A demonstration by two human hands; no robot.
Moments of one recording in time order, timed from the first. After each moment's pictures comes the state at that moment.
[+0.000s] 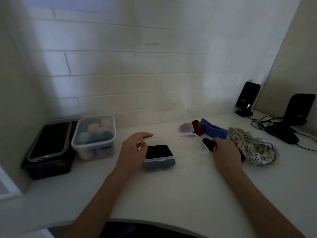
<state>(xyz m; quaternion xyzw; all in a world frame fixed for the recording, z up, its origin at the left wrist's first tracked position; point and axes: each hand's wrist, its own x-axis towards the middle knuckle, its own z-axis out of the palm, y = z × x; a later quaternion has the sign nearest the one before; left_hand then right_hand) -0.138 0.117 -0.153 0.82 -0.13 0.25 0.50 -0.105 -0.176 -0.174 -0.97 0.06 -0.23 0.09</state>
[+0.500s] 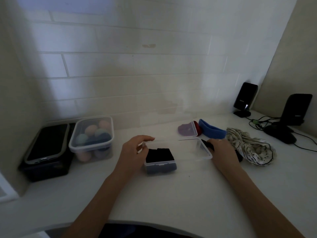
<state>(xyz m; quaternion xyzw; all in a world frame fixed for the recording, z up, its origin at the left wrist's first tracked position) -0.138 0.112 -0.155 0.82 -0.16 0.24 0.50 -0.105 -0.182 -0.170 -0.97 -0.01 -0.21 0.10</state>
